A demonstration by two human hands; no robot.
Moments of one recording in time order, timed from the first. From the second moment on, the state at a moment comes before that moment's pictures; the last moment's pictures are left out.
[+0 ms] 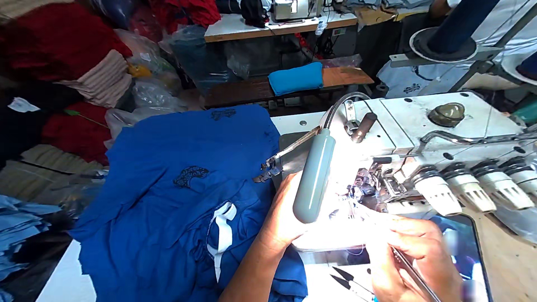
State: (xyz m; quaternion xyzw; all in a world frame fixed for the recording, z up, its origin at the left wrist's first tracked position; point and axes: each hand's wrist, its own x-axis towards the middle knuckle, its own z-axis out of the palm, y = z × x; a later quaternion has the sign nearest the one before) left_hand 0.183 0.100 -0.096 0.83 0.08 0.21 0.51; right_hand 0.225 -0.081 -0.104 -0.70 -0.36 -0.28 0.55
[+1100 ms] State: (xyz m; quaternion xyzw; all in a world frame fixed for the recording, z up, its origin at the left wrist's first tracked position) left_hand 0.186 0.102 -0.092 0.84 0.07 0.20 0.49; right_hand 0.224 -0.082 -0.104 -0.70 -0.37 -0.27 0.55
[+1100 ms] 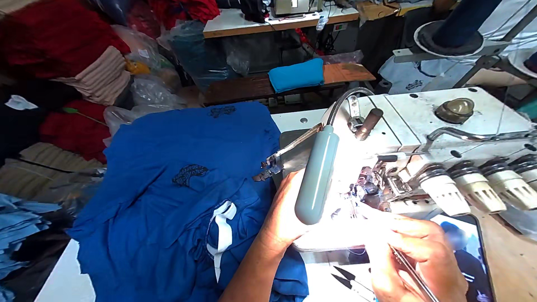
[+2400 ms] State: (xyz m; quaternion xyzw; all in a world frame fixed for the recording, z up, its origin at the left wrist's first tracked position) left_hand 0.184 0.114 -0.085 0.79 0.01 0.13 0.60; right_hand 0.232 -0.091 -0.108 -0.59 -0.35 -0.15 0.71
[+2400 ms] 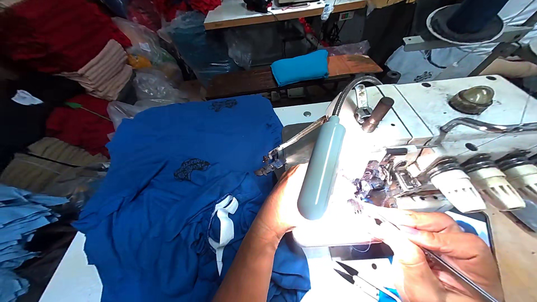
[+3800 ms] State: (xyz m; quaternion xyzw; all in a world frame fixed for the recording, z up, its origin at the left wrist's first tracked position) left_hand 0.185 0.097 -0.091 0.86 0.10 0.21 0.46; right_hand 0.227 -0.089 -0.105 -0.66 -0.34 -0.21 0.64
